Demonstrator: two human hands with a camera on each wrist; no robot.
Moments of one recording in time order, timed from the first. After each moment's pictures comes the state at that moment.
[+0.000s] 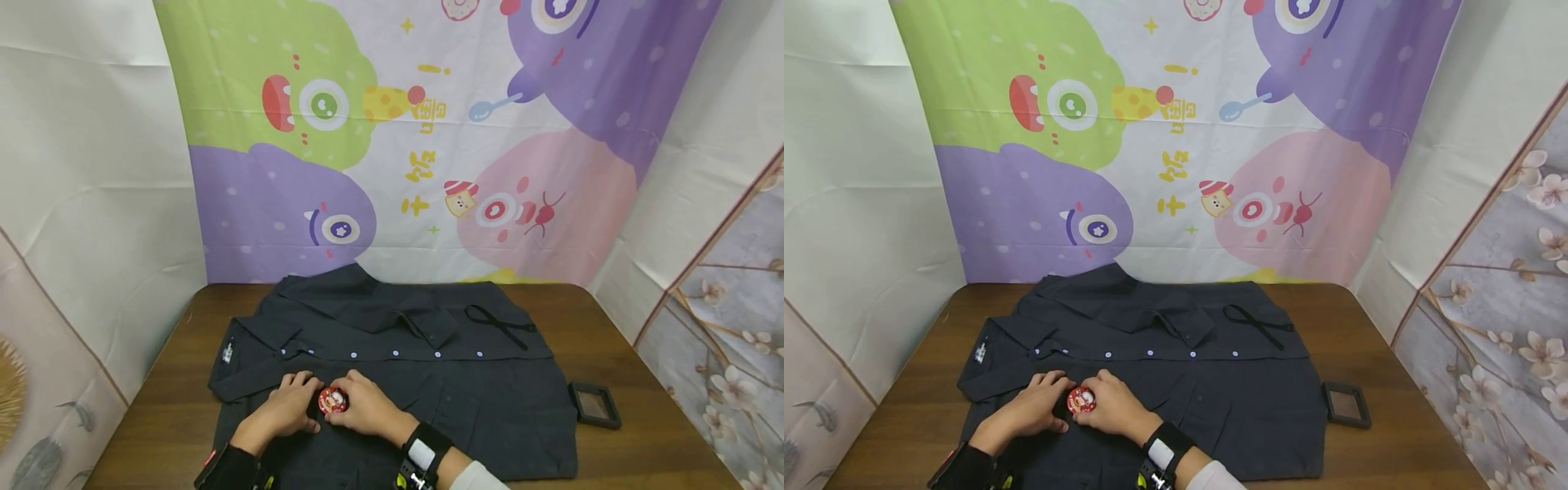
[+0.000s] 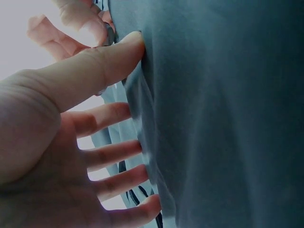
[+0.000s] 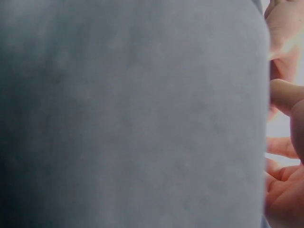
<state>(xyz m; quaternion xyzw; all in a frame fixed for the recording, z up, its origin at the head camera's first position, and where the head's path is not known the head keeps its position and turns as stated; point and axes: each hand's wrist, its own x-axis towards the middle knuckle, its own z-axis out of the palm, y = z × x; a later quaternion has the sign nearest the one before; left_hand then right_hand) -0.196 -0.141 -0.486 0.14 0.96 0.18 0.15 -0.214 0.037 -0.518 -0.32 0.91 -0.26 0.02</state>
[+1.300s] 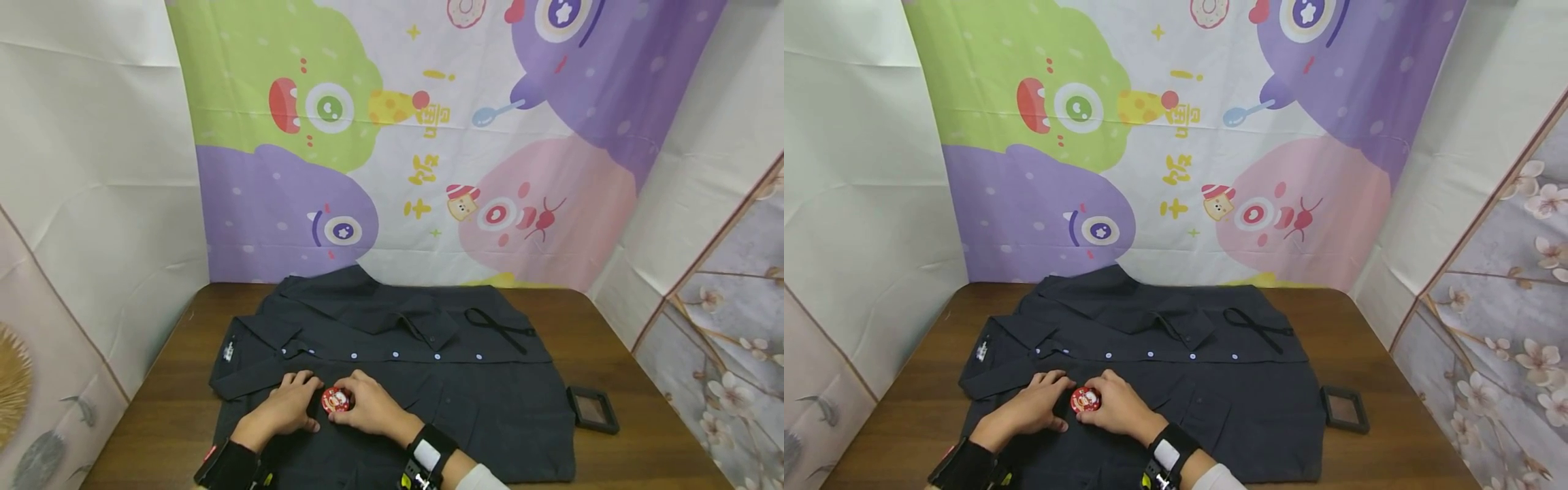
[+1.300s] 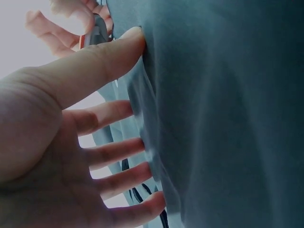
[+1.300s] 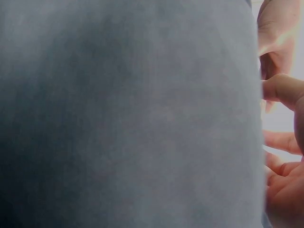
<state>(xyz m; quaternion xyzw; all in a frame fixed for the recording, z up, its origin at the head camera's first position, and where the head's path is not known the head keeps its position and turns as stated) -0.199 -0.141 -0.486 0.14 0.96 0.18 0.15 -0.213 0.044 -0.515 -0.33 0.90 -0.28 0.01</state>
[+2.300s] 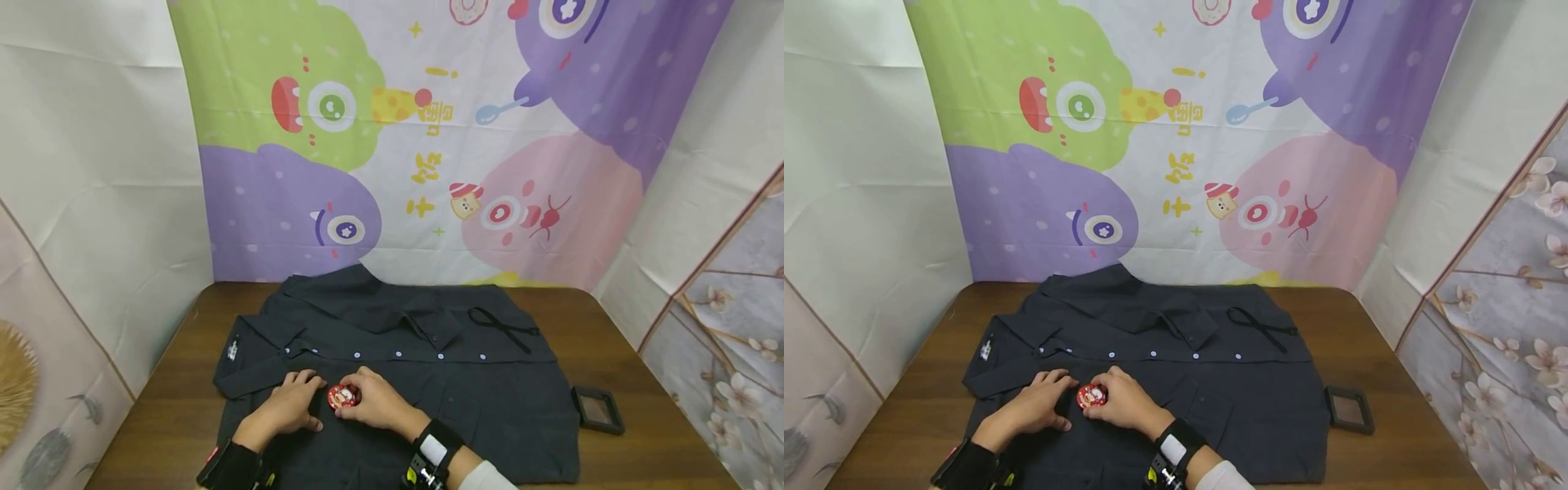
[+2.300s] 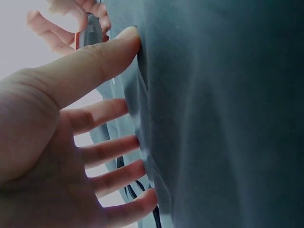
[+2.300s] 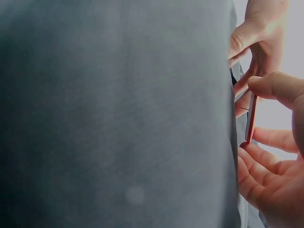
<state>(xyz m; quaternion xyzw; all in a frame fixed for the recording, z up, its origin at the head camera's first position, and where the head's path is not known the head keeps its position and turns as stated) -0.197 -0.143 -0.488 0.14 0.96 0.18 0.13 -0.221 0.050 -0.513 -0.33 0.90 -0.29 0.03</state>
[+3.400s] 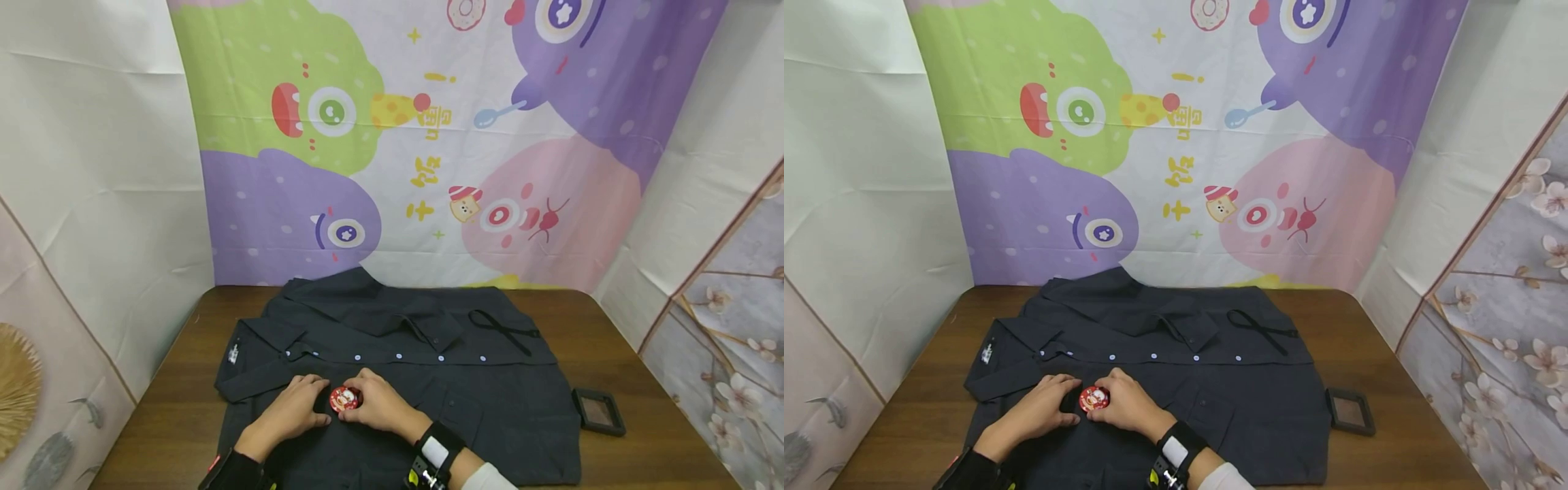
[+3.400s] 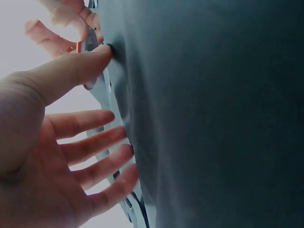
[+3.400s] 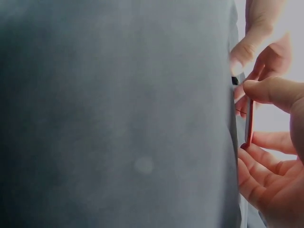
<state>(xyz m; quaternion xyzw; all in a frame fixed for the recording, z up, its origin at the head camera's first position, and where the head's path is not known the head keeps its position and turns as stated) -0.193 -0.135 -0.495 0.15 0.96 0.21 0.07 -0.221 0.052 -0.515 -0.32 0.91 -0.27 0.03</state>
